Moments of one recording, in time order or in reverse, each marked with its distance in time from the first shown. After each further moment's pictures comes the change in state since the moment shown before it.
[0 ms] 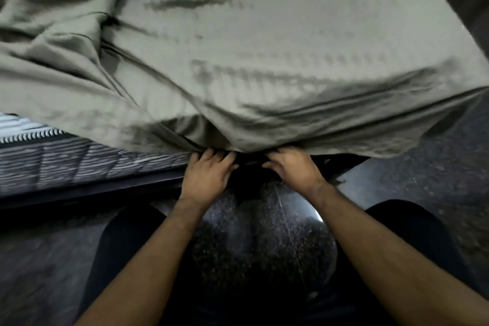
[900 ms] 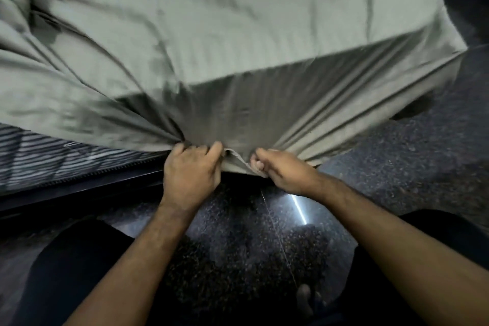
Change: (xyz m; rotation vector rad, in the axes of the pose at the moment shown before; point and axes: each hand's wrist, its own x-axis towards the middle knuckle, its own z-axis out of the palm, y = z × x) left_hand -0.001 0.029 -0.014 -0.028 0.198 0.052; right_hand -0.040 -0.005 -0.019 0.408 -0.259 0.021
